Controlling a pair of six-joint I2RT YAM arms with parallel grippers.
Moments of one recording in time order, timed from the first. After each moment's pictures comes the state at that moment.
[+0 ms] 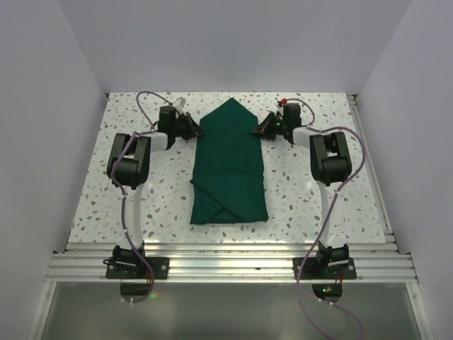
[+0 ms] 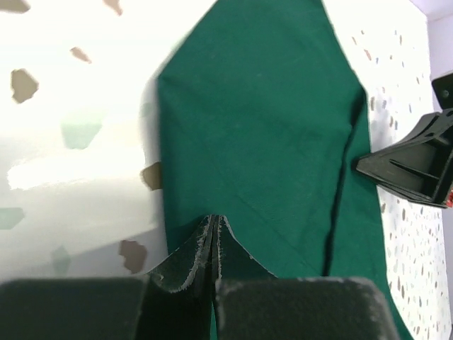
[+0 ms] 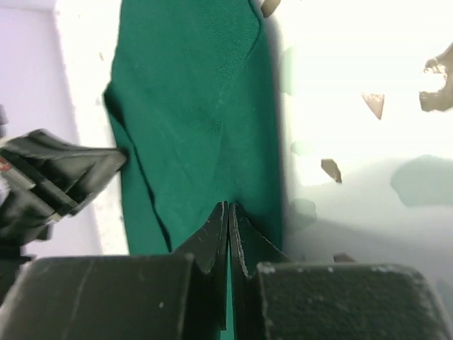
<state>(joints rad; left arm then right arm) -0.15 2.29 1.46 0.30 0.50 -0.59 0.16 2.38 1.64 0.12 -0.59 0.79</state>
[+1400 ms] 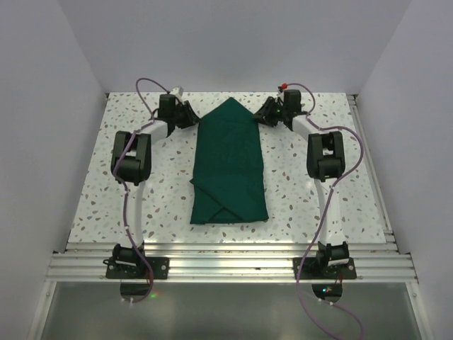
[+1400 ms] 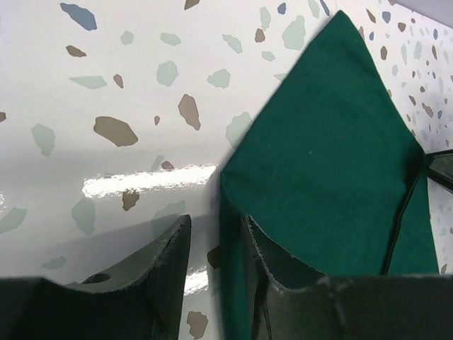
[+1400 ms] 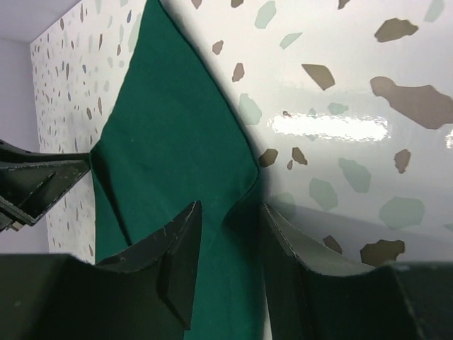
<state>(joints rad) -0.13 2.39 1.74 0.07 0.33 -0.47 0.14 2.55 2.02 -0.08 -0.52 0.65</state>
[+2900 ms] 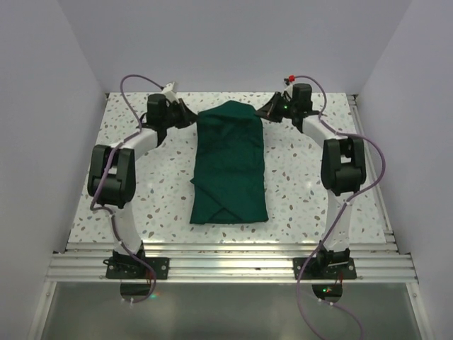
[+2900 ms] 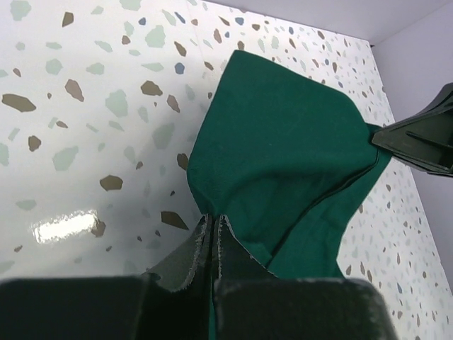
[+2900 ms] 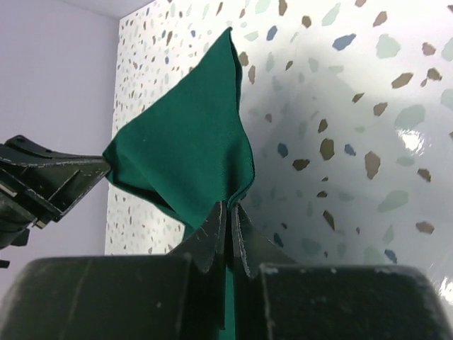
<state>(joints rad) -0.15 1.99 1.37 0.22 0.45 -0.50 0.15 2.18 1.69 0.00 -0.59 0.70</state>
